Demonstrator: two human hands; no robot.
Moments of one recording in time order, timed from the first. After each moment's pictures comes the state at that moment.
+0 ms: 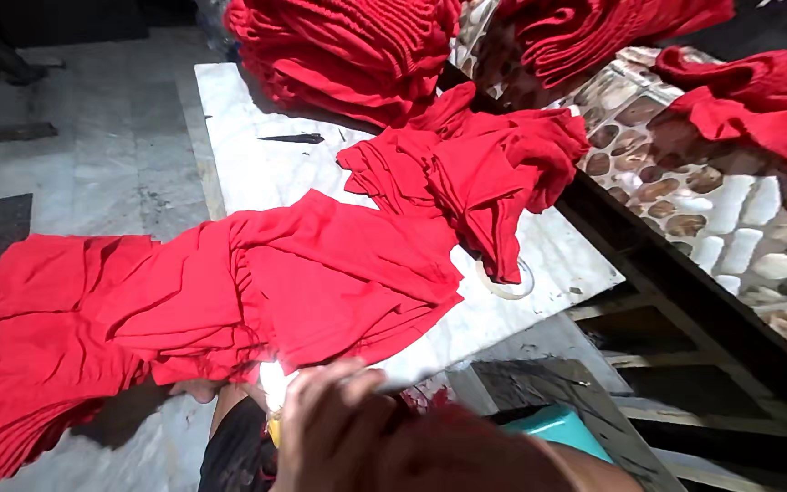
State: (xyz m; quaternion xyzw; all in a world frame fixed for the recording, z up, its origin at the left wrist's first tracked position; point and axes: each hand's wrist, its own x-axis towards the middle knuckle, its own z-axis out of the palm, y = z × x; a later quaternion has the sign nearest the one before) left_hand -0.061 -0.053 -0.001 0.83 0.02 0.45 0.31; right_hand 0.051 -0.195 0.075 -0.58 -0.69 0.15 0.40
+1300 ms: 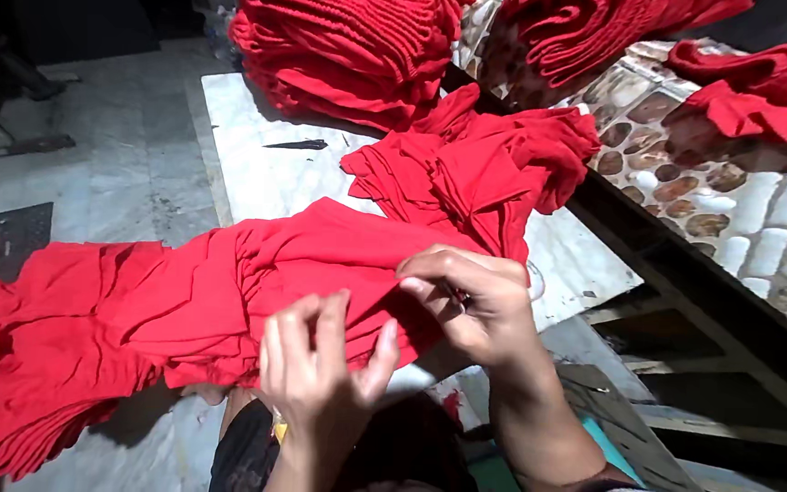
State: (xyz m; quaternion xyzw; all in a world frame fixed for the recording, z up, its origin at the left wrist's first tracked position) left_hand -0.010 -0.033 0.034 0.82 0.24 0.51 0.11; right_hand 0.135 -0.139 0.074 -0.63 -0.61 -0.13 0.46
